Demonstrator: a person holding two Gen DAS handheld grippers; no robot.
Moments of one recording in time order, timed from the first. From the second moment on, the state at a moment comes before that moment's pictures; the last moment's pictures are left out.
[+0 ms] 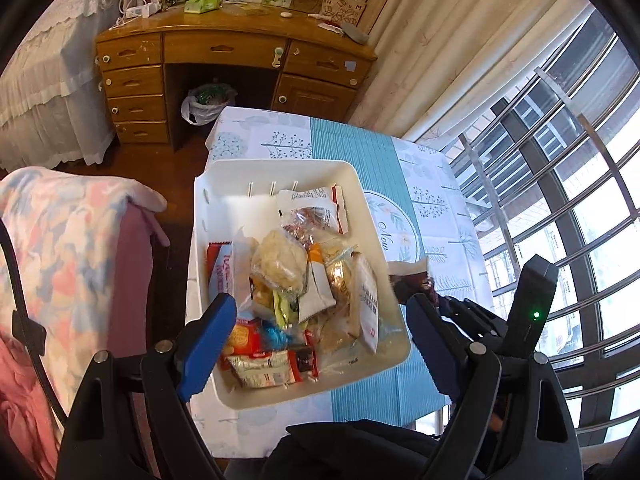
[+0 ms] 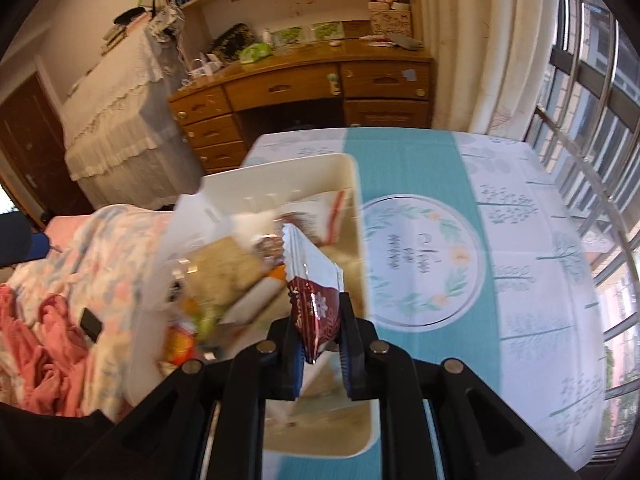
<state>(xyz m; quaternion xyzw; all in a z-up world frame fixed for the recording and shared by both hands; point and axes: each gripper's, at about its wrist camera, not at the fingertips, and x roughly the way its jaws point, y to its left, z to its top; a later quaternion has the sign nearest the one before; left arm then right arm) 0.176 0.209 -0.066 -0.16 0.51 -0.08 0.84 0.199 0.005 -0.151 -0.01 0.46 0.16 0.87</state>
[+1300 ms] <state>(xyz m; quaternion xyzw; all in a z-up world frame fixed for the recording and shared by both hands) 0.061 0.077 -0.067 -0.14 0.51 -0.02 0.85 0.066 -0.126 -0.098 0.03 0.56 0.12 0.82</state>
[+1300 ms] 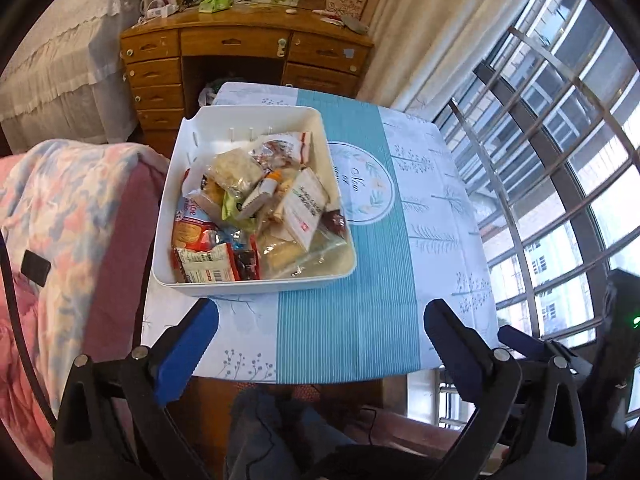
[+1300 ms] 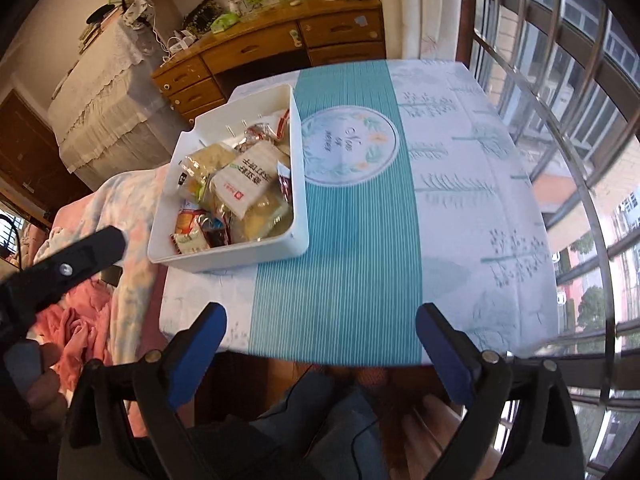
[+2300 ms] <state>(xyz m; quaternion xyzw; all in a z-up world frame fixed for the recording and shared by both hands) 0.069 0.016 -0.029 -0.09 0.46 0.05 0.88 0.073 -0.165 -0.059 0.01 0.53 0.13 0.84</state>
